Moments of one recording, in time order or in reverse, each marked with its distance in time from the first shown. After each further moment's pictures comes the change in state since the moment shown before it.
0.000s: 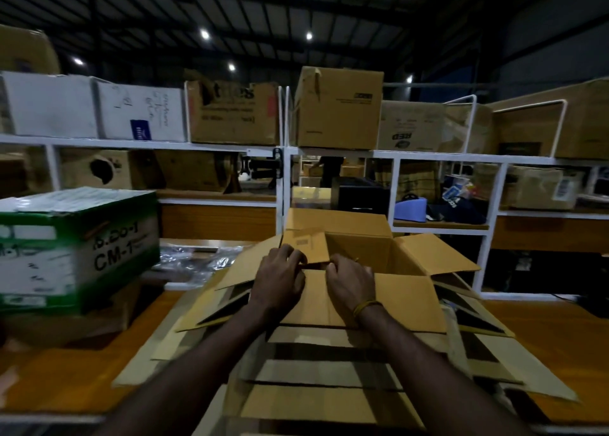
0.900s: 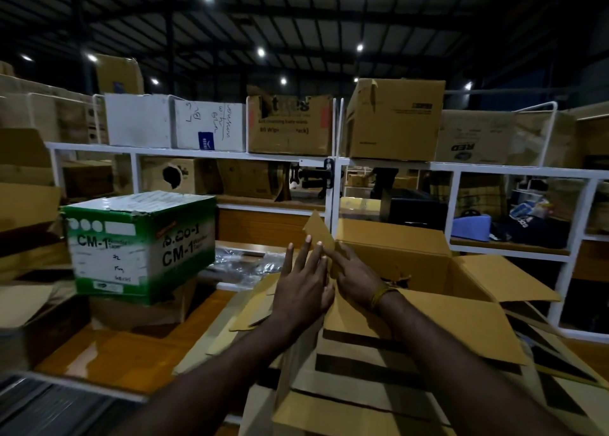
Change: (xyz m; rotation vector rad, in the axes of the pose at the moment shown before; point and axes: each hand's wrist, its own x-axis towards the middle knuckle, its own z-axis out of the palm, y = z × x) left_hand -0.019 -0.035 -0.035 0.492 -0.105 -0.001; right_hand 0.044 -0.062 0.027 0.009 -0.355 -0.335
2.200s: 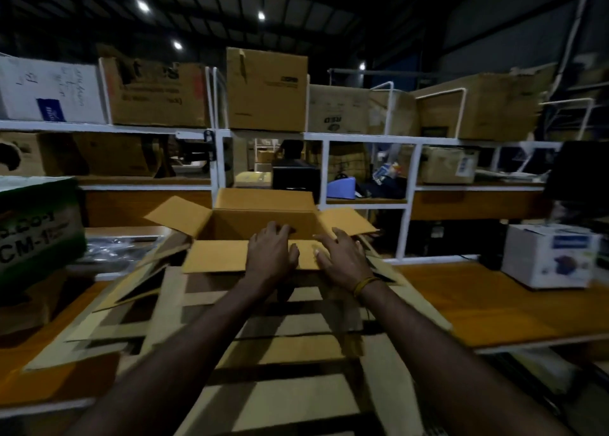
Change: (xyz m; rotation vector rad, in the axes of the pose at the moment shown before) left_hand 0.033 0.202 -0.050 -0.546 -0.042 -0.036; right_hand -0.209 0.129 -0.093 -0.195 0.251 0.347
